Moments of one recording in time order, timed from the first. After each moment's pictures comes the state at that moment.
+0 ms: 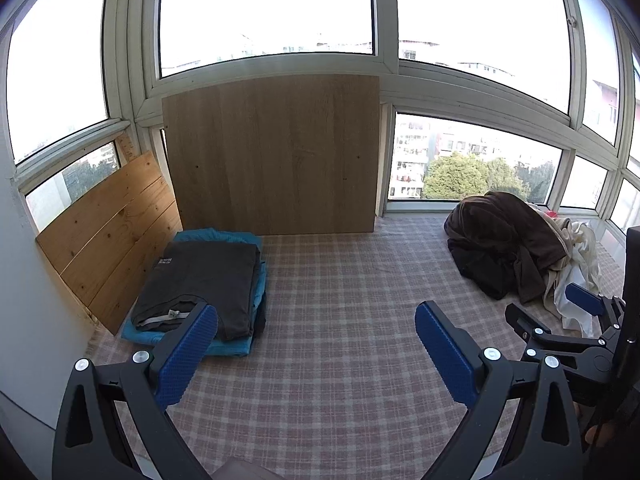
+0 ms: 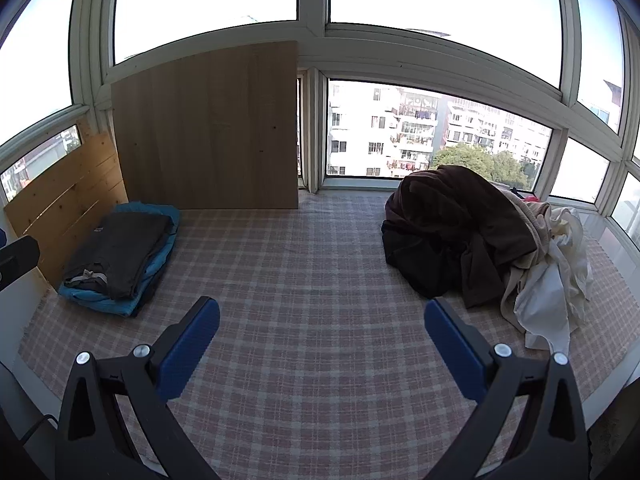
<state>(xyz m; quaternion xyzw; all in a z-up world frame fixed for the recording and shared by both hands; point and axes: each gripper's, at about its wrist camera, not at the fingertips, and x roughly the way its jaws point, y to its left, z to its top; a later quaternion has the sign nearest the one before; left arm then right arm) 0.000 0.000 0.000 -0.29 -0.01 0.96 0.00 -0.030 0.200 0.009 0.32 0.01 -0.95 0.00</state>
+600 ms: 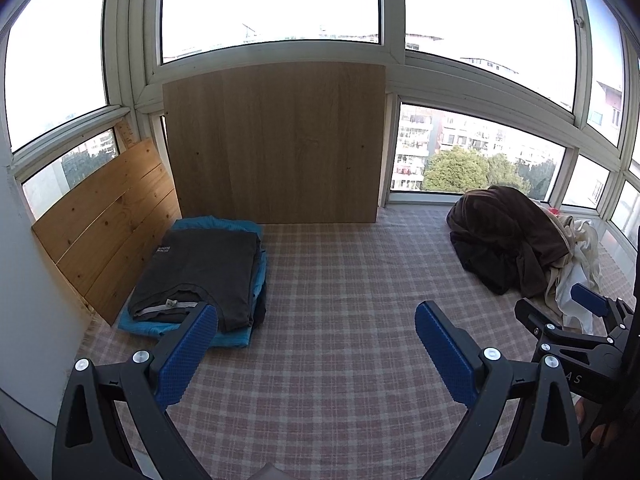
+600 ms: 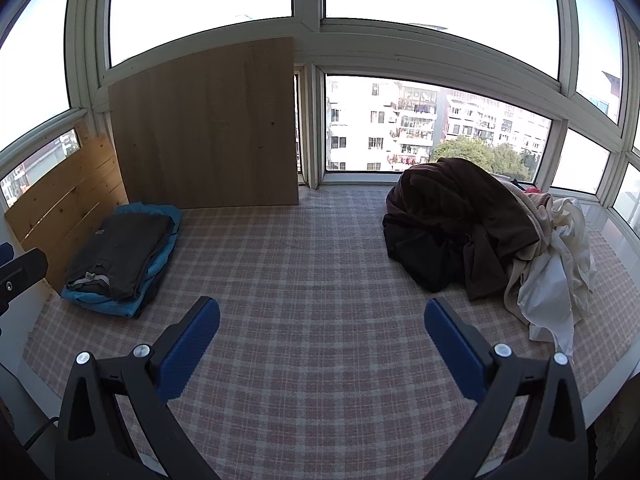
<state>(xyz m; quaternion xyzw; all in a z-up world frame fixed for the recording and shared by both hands) -0.013 -0.001 -0.001 -0.32 -0.01 0.95 0.00 -0.031 0.201 0.009 0.32 0.00 -0.95 0.00</state>
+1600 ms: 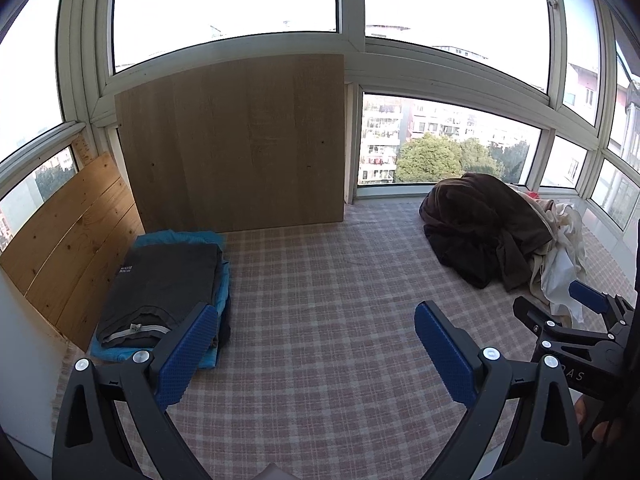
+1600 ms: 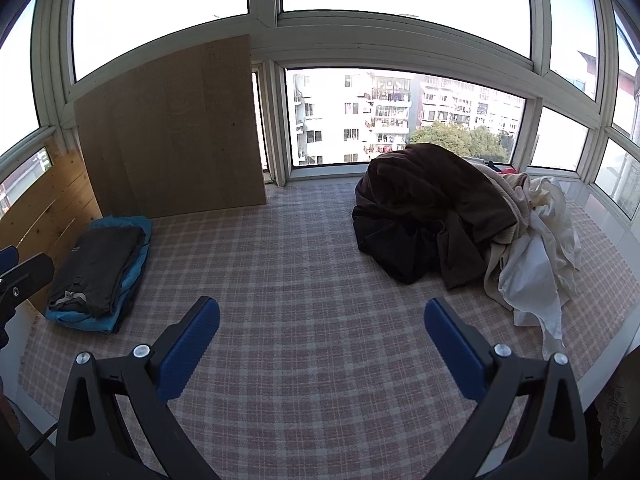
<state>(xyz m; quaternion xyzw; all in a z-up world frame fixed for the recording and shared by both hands) -0.049 0.033 -0.007 -0.33 0.02 0.94 0.06 -0.041 0.241 0.003 0.33 -0.04 -0.94 -0.05</state>
